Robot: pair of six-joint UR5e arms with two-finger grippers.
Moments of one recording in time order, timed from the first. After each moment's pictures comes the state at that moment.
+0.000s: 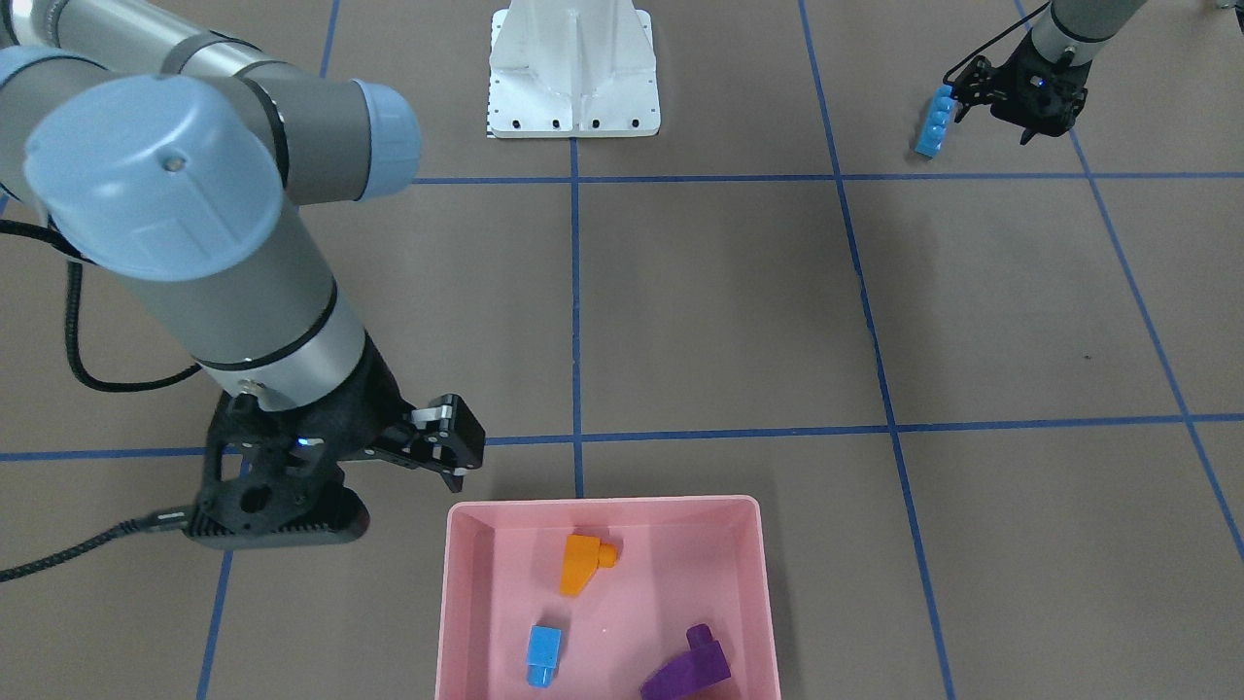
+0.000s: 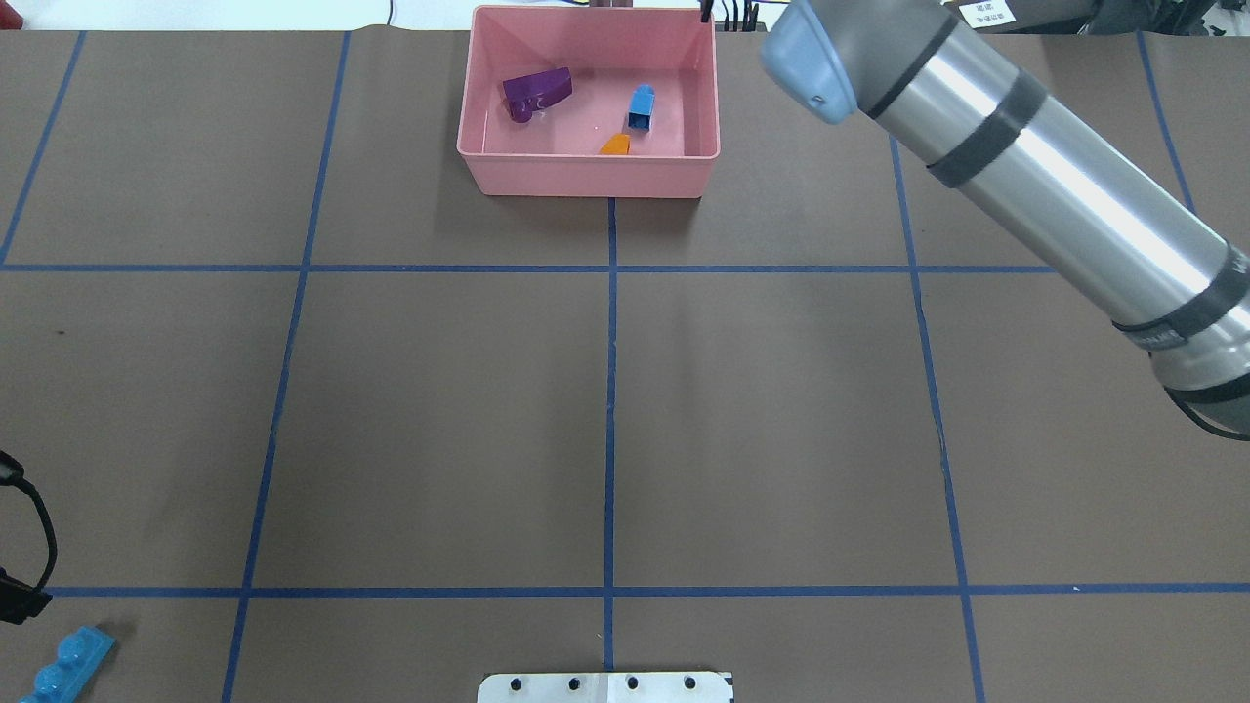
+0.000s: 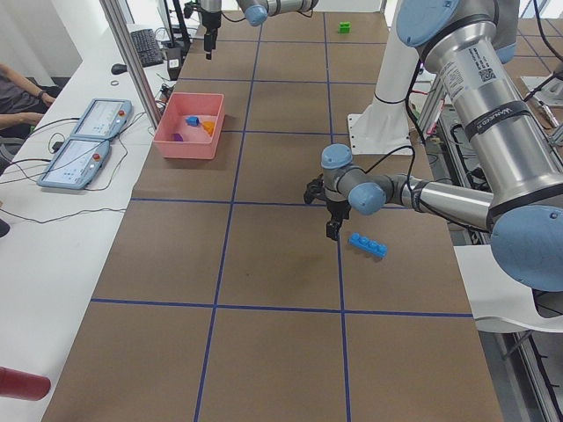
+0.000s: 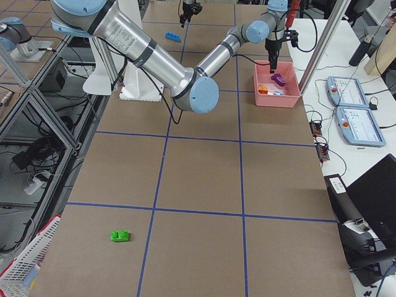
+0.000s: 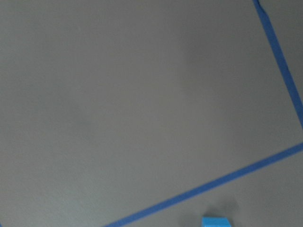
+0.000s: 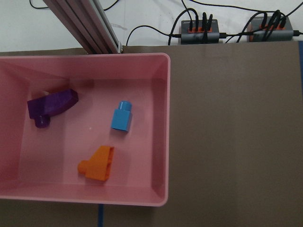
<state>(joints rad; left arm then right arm) -0.56 -1.05 -2.18 -2.03 -2.06 -0.63 1.02 -0.62 1.40 -1.68 2.12 0.82</state>
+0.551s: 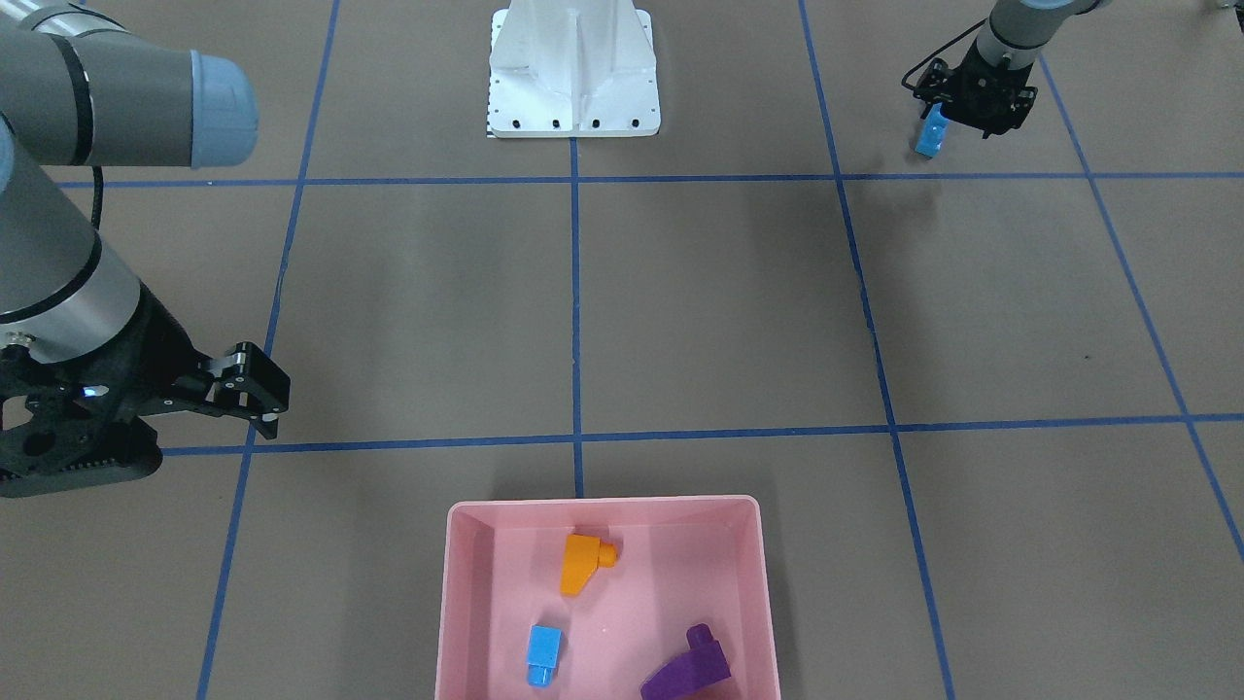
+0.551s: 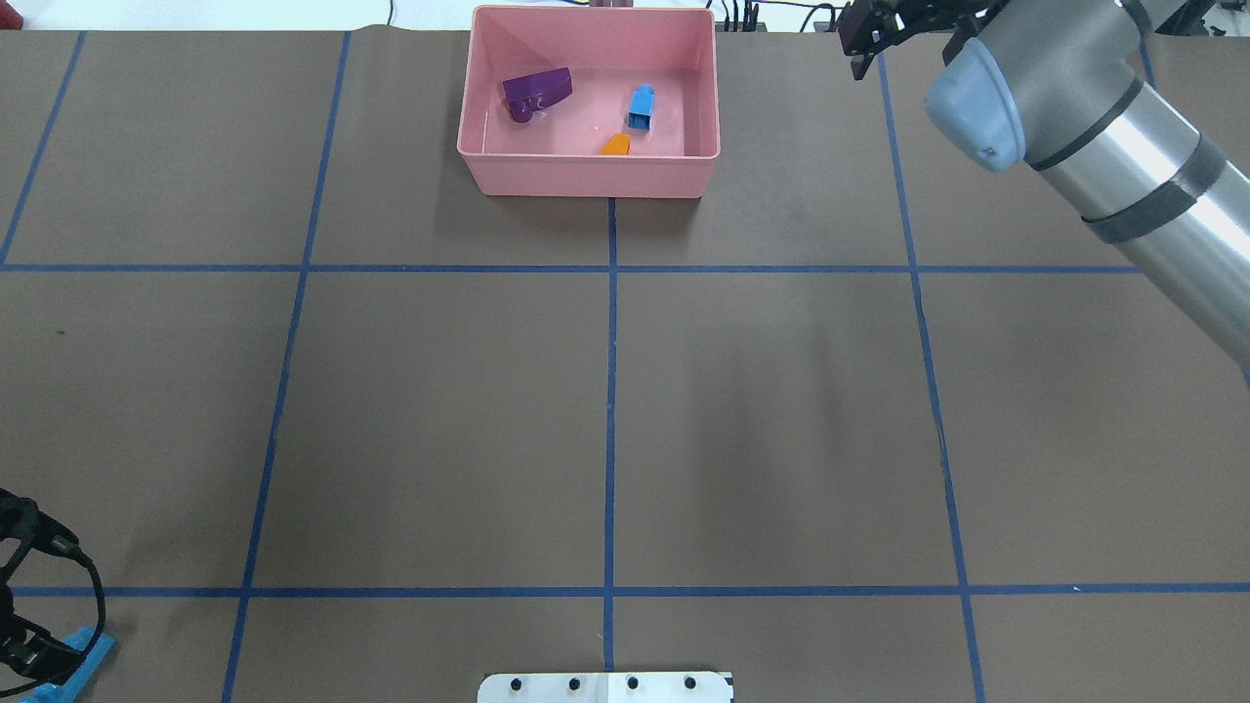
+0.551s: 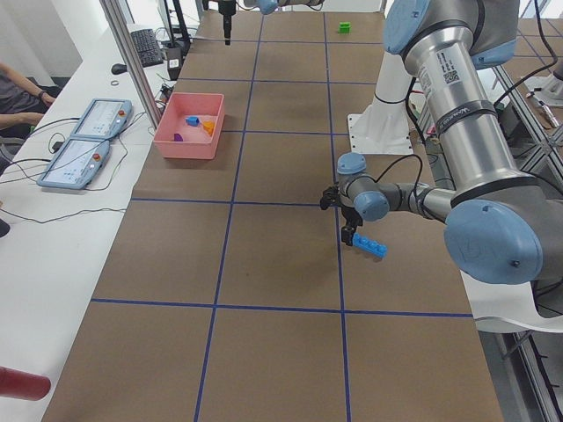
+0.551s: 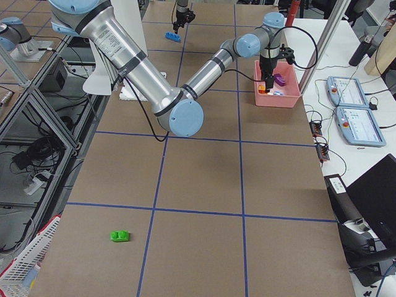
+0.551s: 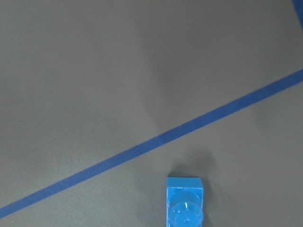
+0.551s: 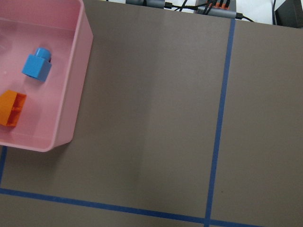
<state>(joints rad) -0.33 -1.05 -2.10 -2.16 -1.94 -0.79 1.08 -0.85 1.60 -1.78 2.15 0.57</state>
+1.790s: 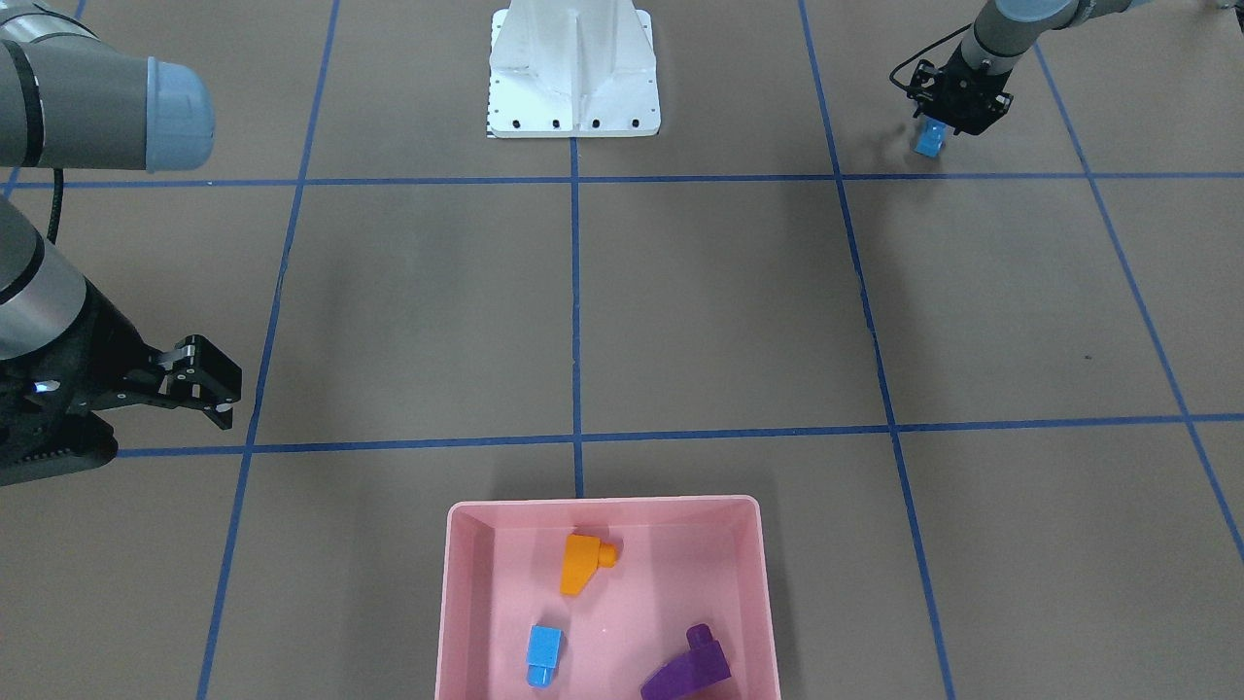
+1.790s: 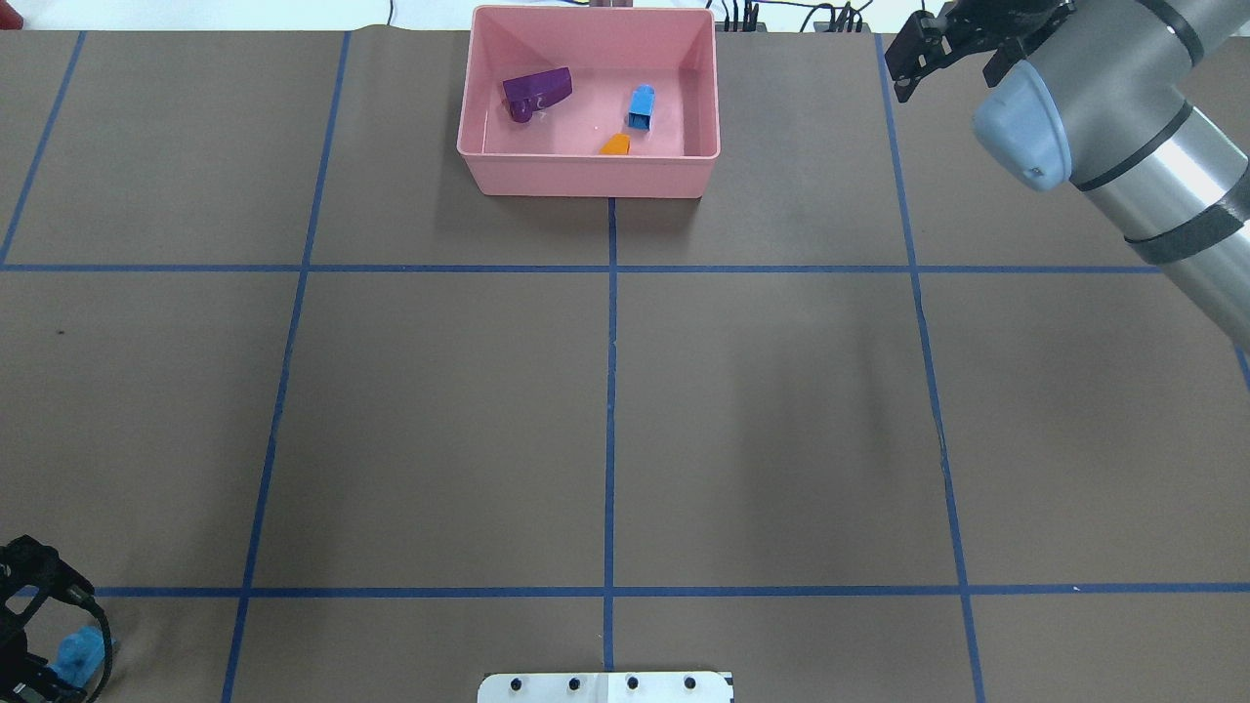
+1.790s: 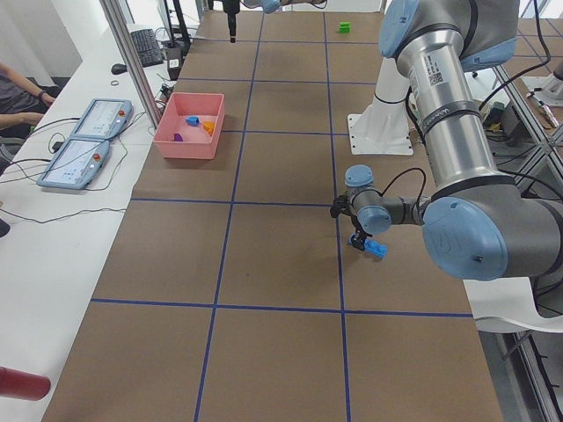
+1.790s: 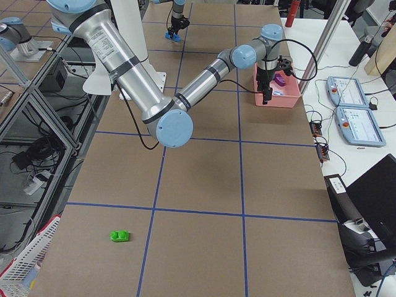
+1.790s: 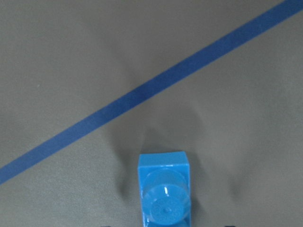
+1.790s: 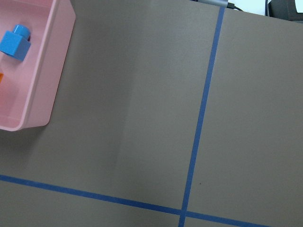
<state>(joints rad) -0.22 -1.04 -2.04 -2.25 -1.93 -0.83 1.10 -0.90 1.62 -1.78 2.16 0.50</state>
